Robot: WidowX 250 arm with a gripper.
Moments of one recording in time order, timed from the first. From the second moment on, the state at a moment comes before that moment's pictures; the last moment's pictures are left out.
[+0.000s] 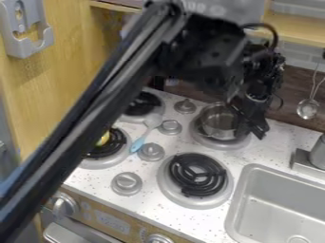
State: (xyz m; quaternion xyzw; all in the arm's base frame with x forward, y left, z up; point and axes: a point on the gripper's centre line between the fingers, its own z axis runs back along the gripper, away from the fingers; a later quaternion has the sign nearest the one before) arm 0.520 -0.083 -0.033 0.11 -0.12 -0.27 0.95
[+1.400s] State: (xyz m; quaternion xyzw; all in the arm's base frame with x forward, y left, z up) arm 0.420 -0.034 0.022 0.04 -0.12 -0.10 0.99
